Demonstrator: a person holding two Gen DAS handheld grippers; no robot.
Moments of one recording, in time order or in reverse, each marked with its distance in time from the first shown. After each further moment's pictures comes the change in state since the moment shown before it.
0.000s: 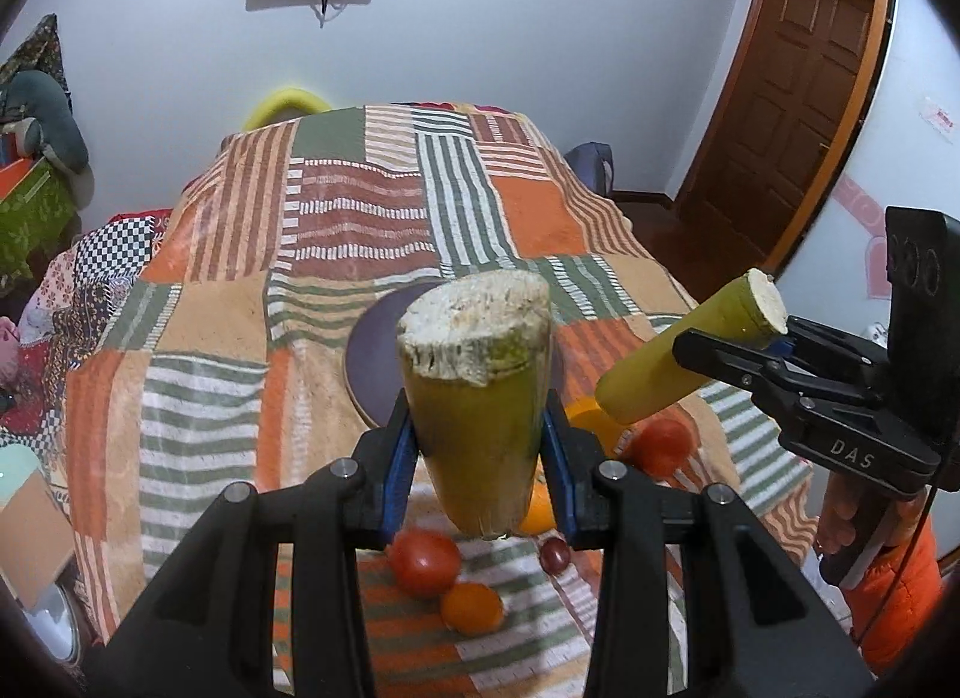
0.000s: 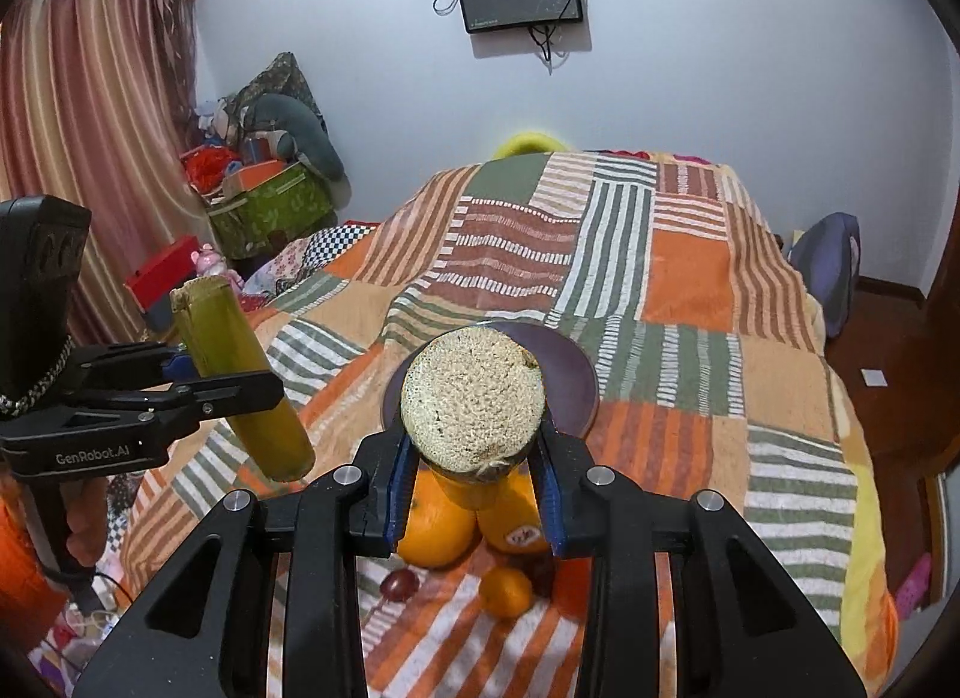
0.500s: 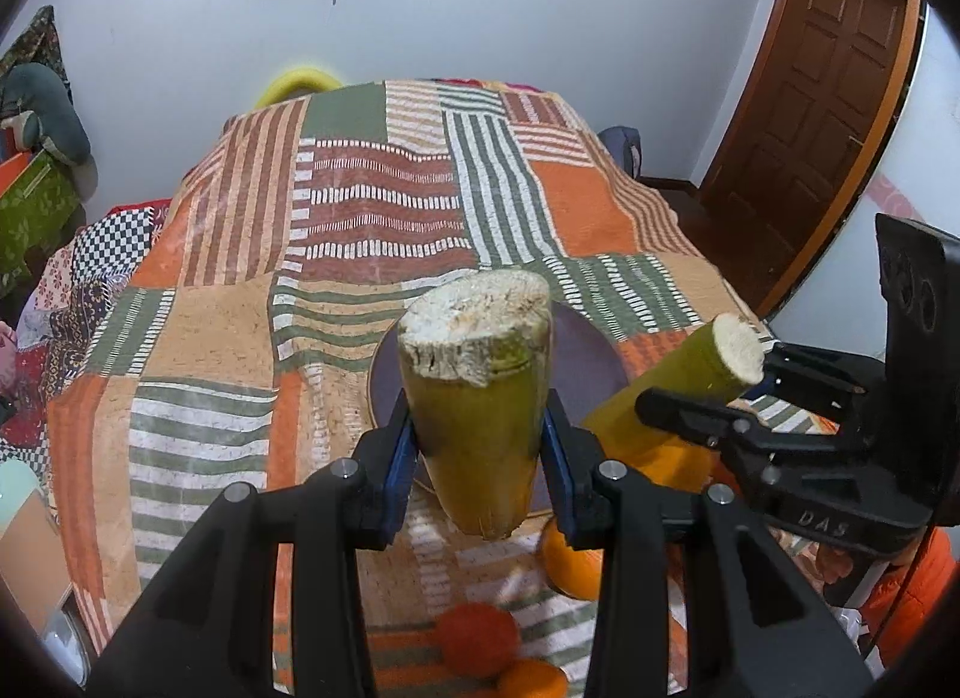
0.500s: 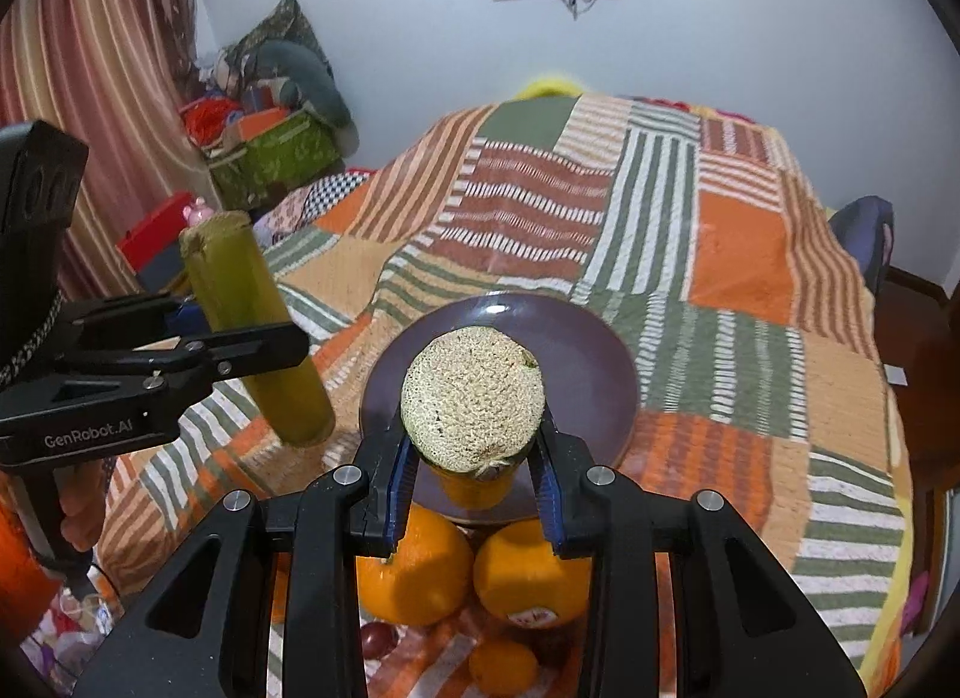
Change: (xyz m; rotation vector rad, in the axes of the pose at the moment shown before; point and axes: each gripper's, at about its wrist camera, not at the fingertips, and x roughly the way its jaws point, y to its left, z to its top) left arm 0.063 0.032 0.021 -0.005 0.054 0.037; right arm 0.072 0.000 0.007 -0.032 0.141 0.053
